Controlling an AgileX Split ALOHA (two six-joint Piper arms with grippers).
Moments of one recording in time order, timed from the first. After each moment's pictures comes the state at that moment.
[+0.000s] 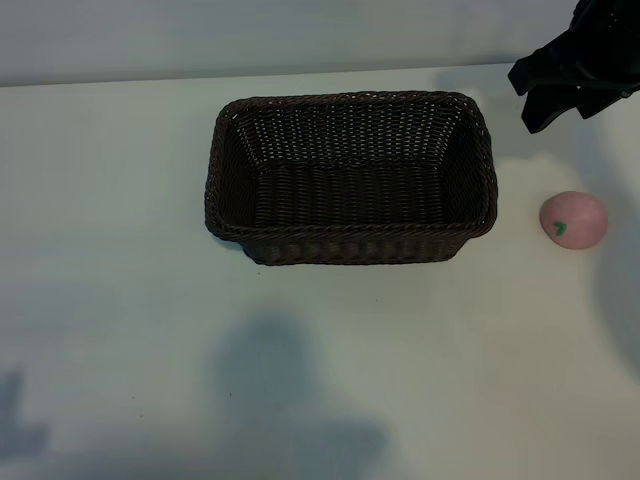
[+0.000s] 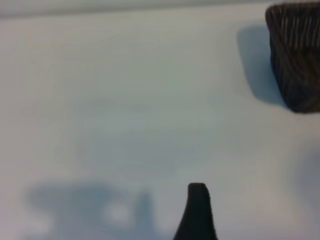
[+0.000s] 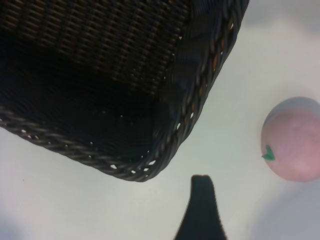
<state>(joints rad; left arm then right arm) 0.06 0.18 -0.75 -0.09 1.15 0.08 0.14 1.76 -1.58 0.18 1.22 -0.20</state>
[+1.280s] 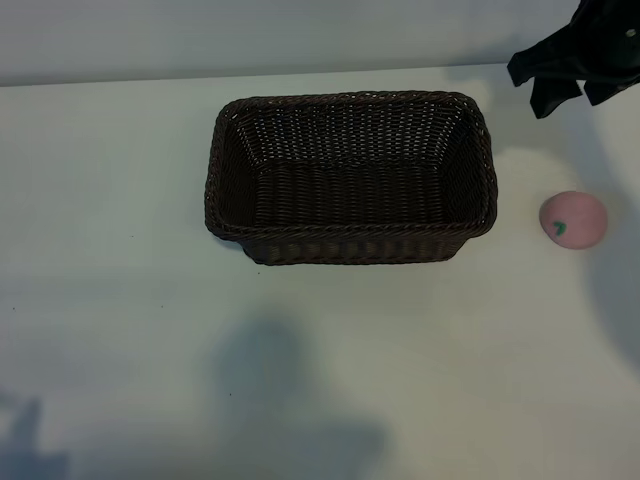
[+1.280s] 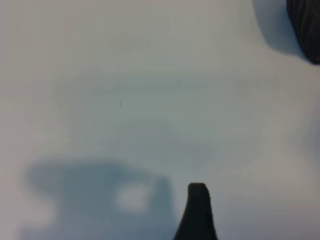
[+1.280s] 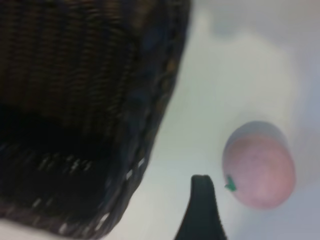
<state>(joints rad) 0.06 0.01 -0.51 -0.09 1.09 0.07 0.14 1.82 -1.58 0.05 1.10 -0.06</state>
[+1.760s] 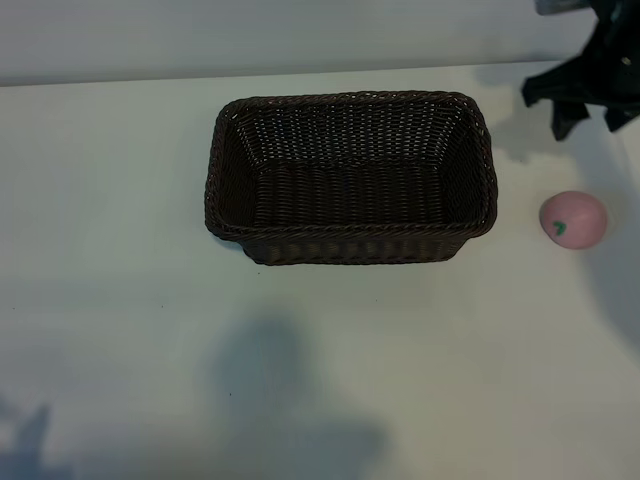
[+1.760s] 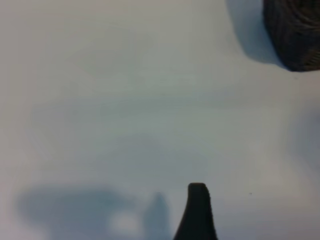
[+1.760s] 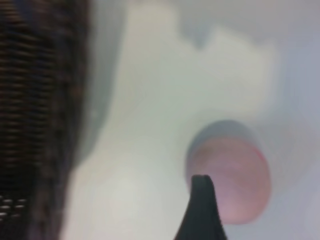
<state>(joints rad) -0.06 -0.01 -0.50 -0.09 1.09 0.07 0.06 1.92 -1.52 -0.01 1.05 0.01</state>
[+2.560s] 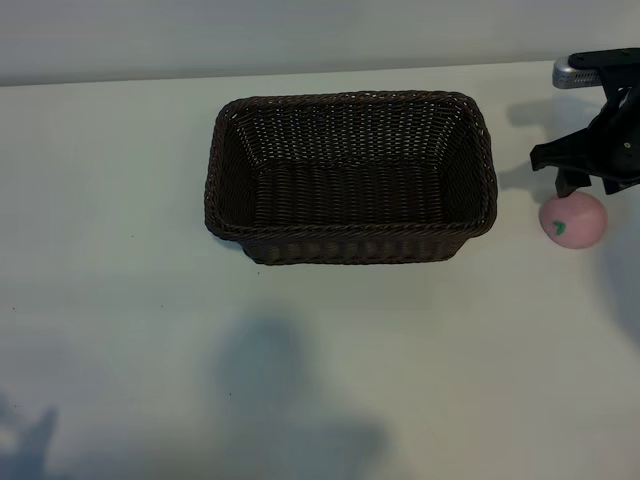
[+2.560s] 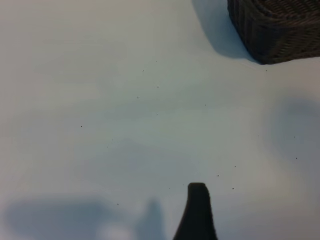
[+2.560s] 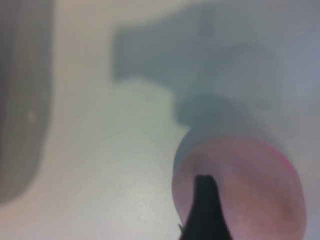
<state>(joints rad) -0.11 -0.01 -0.50 -0.09 1.09 0.07 0.02 1.92 -1.21 0.05 0.68 -0.01</state>
